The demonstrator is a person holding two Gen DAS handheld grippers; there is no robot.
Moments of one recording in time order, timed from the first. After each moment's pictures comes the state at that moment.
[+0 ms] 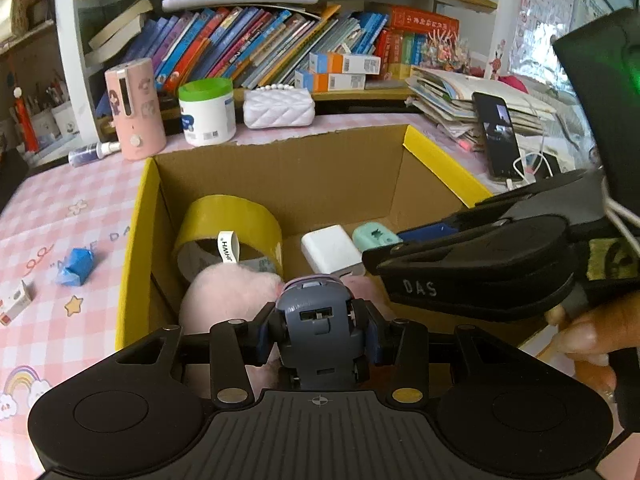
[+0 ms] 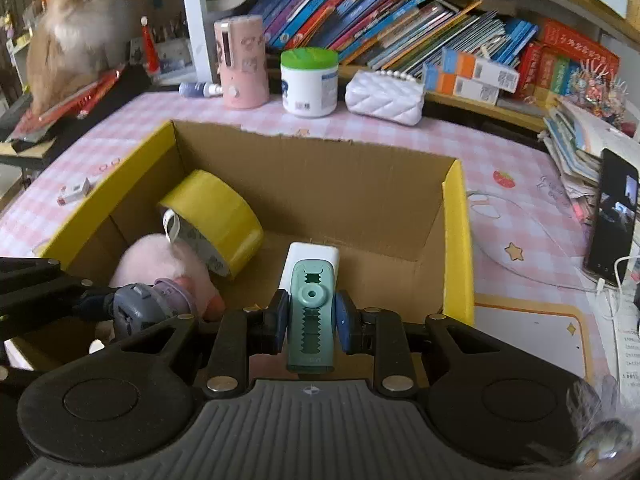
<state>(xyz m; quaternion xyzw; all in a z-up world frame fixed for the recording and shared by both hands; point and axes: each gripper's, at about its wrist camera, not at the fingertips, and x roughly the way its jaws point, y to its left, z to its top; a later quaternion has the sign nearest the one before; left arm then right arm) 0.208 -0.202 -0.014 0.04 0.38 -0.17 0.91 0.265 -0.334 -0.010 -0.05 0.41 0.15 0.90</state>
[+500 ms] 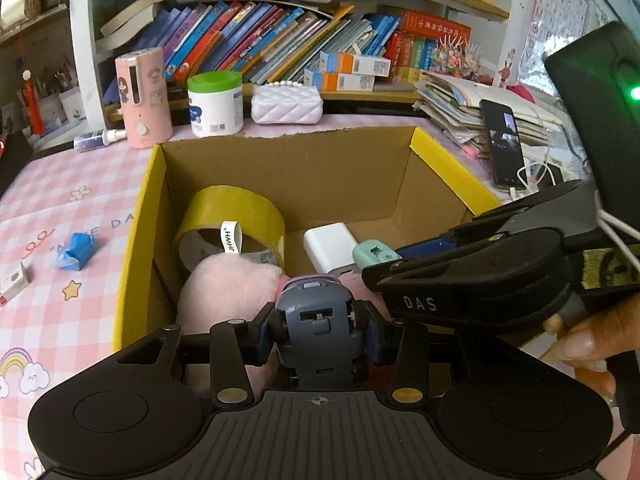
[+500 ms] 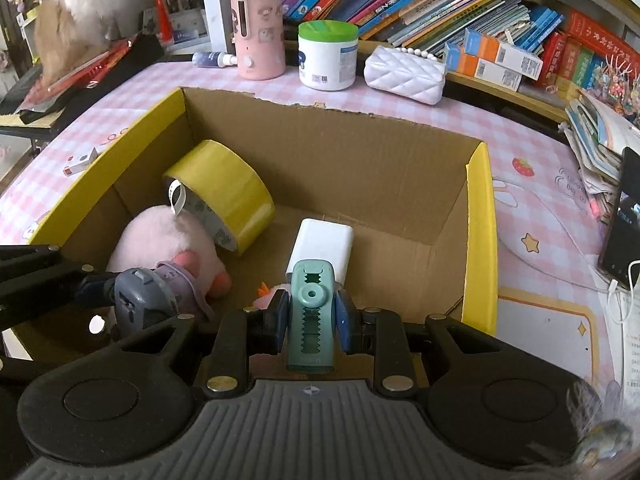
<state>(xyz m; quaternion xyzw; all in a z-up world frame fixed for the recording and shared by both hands) 0.206 -0.198 -0.014 0.02 0.38 -0.16 0.91 0.272 -0.330 -0.016 -0.07 0.44 0.17 0.88</state>
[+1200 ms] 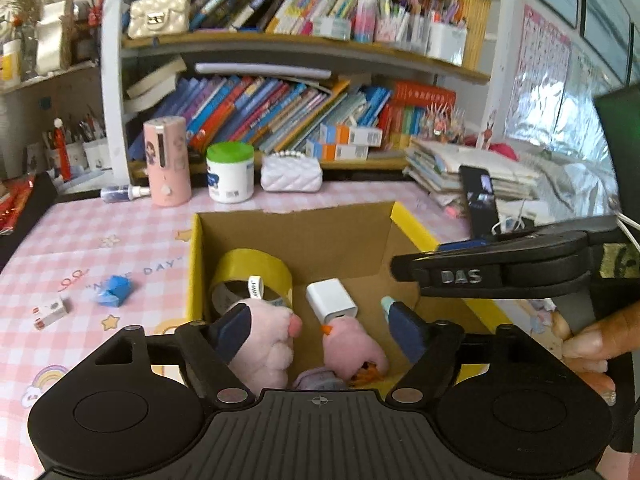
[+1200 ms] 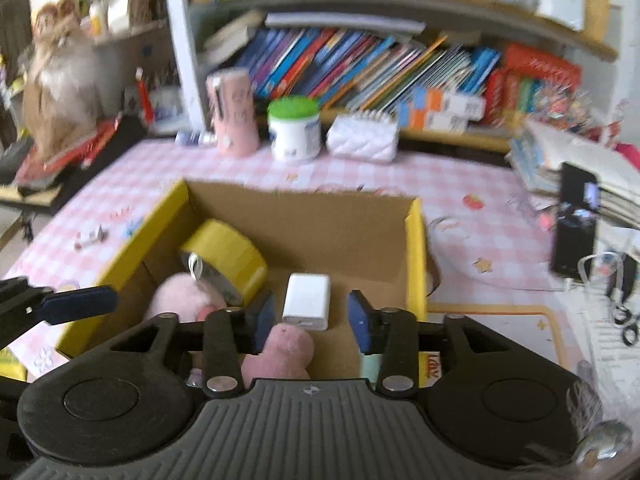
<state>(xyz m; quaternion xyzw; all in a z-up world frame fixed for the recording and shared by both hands) 0.150 -0.174 0.039 0.00 0.30 -0.16 0.94 0.219 -0.348 0.042 -0.01 0.35 0.11 0.93</state>
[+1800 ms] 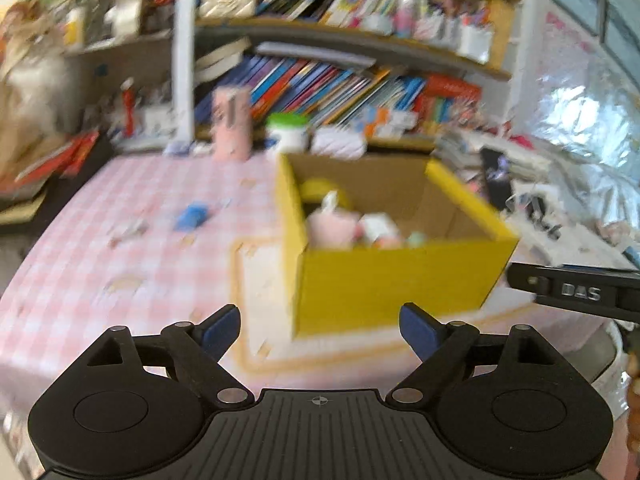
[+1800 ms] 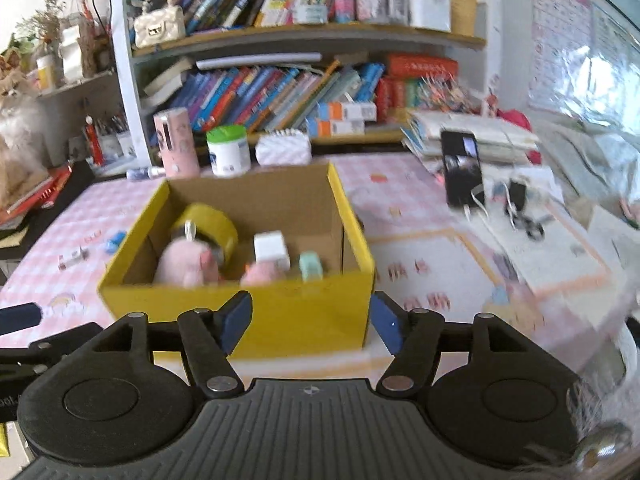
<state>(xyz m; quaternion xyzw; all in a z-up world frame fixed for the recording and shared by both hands) 0.055 -0.098 0.016 -0.01 0.33 -0.11 0.94 0.067 -0.326 0.039 0.04 0.31 -0.04 0.95</state>
